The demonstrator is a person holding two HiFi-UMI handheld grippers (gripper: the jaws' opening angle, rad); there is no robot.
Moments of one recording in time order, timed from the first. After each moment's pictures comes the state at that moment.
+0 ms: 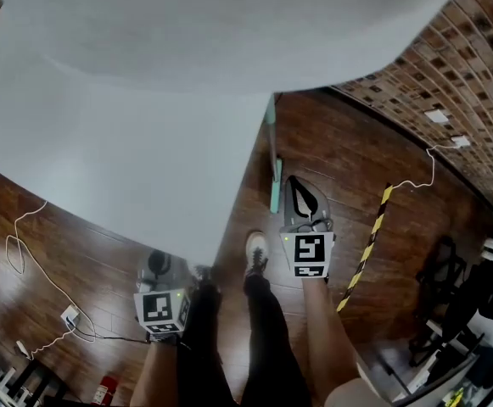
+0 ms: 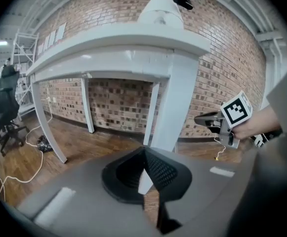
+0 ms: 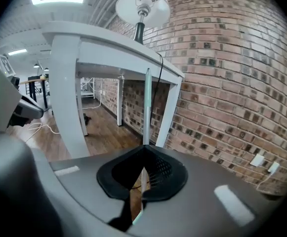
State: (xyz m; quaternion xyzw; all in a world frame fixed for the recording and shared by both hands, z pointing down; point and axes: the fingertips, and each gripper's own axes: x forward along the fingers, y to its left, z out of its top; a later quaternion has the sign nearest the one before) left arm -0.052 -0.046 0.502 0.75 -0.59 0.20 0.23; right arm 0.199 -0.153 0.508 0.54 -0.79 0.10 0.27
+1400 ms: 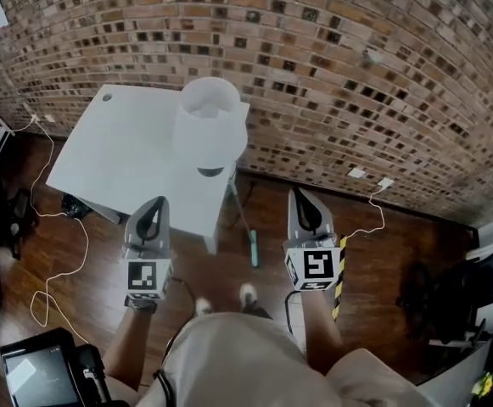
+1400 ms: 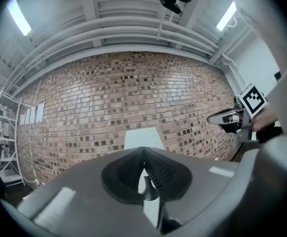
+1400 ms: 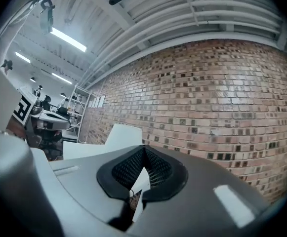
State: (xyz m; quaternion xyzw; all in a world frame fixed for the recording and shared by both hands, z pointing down) left arm -0.048 -0.075 -0.014 0.83 -0.55 0.03 -0.08; right arm 0.216 -0.066 -0.028 0.61 -0.79 -0.07 0.07
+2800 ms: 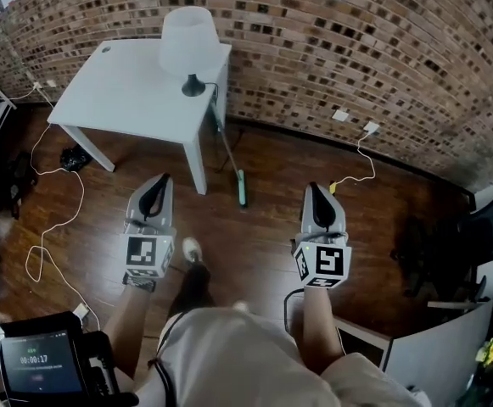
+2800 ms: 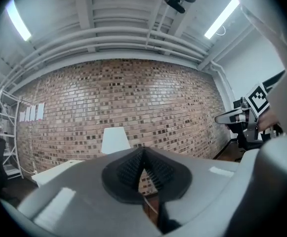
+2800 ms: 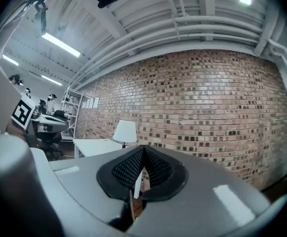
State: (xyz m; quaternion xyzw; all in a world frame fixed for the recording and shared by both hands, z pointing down) left arm 0.017 0.181 0.014 0.85 -0.53 0.03 -0.06; right arm 0.305 0.231 0.005 0.66 -0.75 -0.03 0.05
